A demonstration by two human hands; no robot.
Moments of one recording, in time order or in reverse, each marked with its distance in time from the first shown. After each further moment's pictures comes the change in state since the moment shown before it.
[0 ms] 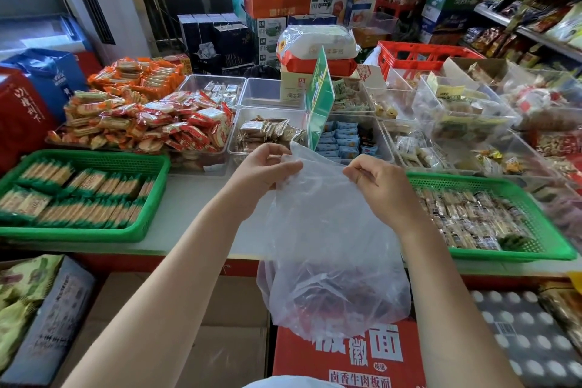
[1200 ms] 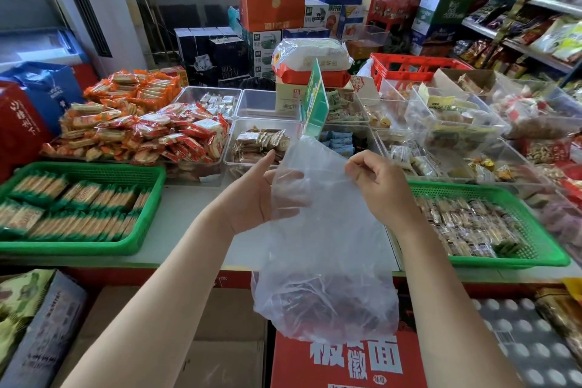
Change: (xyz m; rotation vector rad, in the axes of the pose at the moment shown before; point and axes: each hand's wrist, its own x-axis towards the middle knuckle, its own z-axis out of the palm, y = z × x) left_hand 0.000 -0.004 -0.008 -0.340 -0.249 -0.288; right_hand 0.008 -0.009 -0.007 0.170 0.045 0.093
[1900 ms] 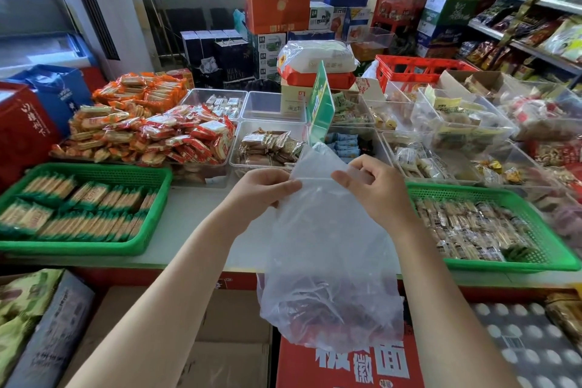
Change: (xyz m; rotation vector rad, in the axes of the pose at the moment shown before) left_hand -0.002 -0.002 -0.006 0.495 0.190 0.308; right_hand 0.000 -0.008 0.013 0.034 0.029 0.052
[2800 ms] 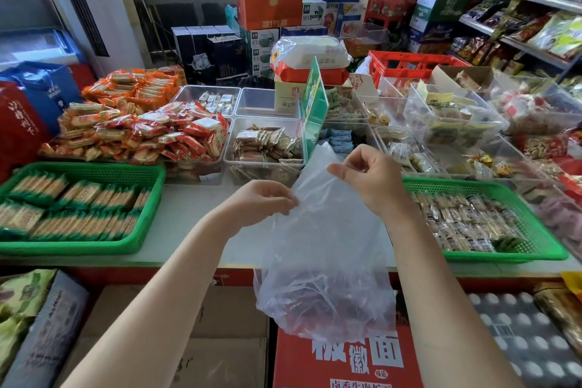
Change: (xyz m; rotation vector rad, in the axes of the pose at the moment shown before) left_hand -0.004 -0.007 0.001 0.274 -0.131 -0.134; right_hand 0.002 -0.017 -0.003 0.141 -0.008 0.088
